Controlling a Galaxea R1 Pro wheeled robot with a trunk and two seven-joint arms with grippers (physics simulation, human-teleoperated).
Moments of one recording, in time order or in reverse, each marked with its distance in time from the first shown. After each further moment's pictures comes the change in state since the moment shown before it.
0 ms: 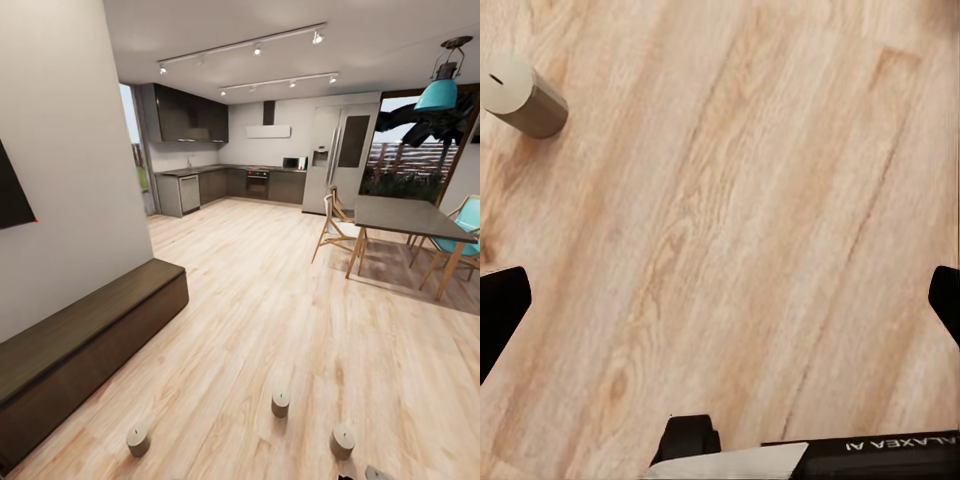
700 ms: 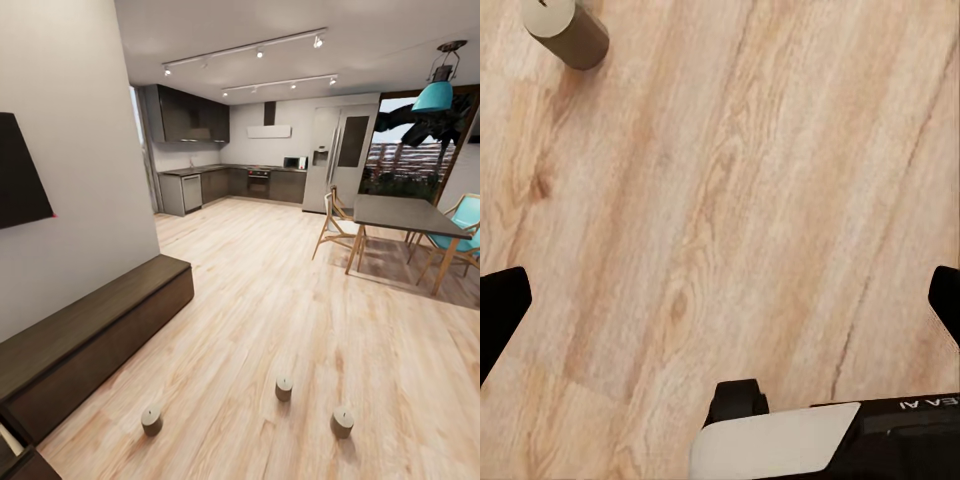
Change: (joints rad) left arm 0.020 0.028 0.000 -0.035 -0.054 0.092 0.005; right arm 0.065 0.027 -0.001 0.048 -0.013 -0.100 0.009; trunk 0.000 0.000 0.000
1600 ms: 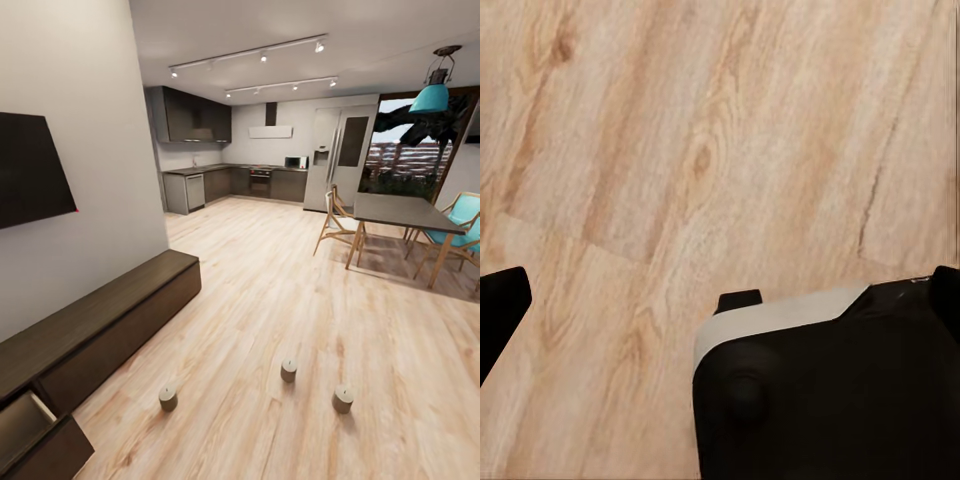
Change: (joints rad) left arm 0.386 0.103 -0.003 -0.121 -0.012 -0.320 0.000; right arm 0.016 -0.002 -0.005 0.020 -0.001 -0.025 0.007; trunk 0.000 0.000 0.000
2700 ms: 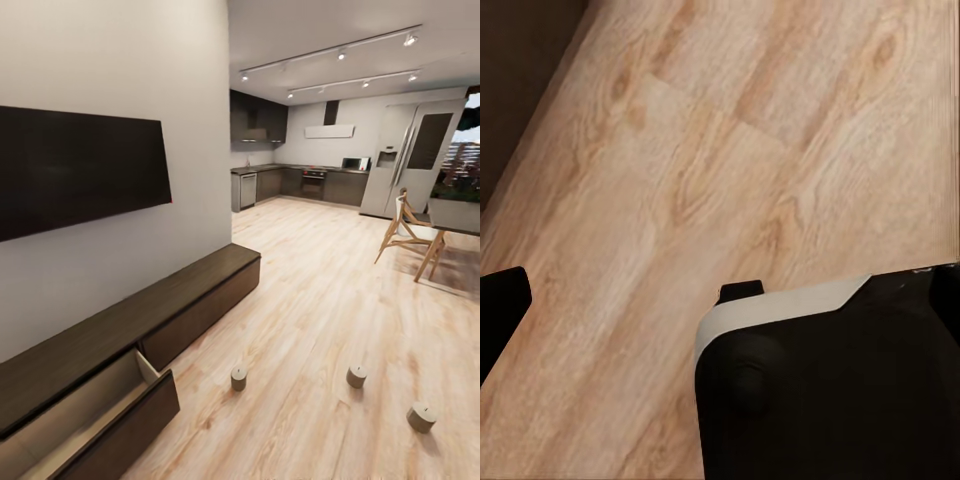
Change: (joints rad) left arm 0.000 0.001 0.002 -0.012 0.003 0.035 -0.001; right arm 0.000 0.001 0.005 -0.003 0.000 -0.002 0.000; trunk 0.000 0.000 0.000
